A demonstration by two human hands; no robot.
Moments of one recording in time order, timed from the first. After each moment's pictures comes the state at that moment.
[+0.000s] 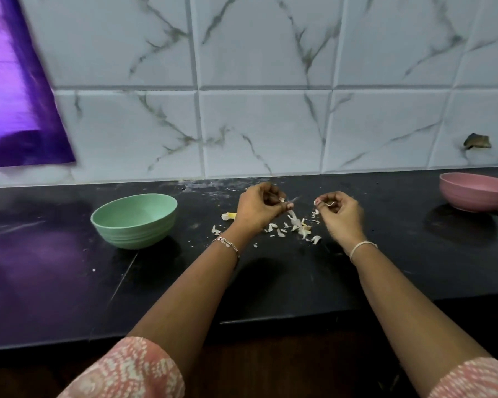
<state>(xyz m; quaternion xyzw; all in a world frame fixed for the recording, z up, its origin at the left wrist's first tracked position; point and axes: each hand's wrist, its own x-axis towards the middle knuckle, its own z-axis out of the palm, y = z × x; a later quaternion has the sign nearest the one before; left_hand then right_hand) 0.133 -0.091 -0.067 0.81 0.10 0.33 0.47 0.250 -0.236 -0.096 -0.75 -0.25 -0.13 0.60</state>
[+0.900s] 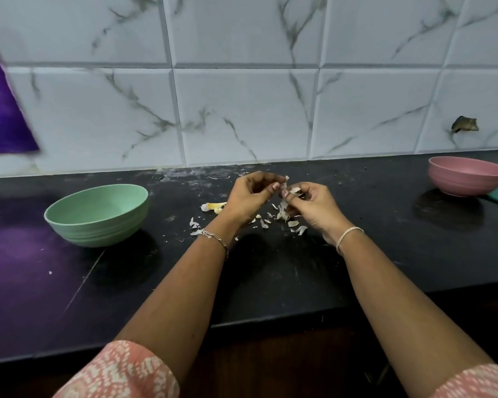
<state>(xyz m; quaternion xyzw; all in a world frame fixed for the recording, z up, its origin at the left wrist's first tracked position) 0.168 -0.091 -0.082 0.76 0.00 0.31 0.57 0.242 -0.226 -0.091 -0.67 -0.33 0.08 0.65</state>
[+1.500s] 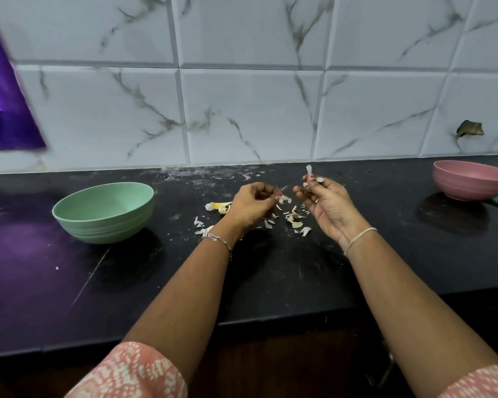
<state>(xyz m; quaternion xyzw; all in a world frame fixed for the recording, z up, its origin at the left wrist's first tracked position) 0.164 -0.088 -0.093 0.76 0.10 0.25 0.58 0.243 -0.232 -0.079 -0.45 -0.22 0.19 0.84</state>
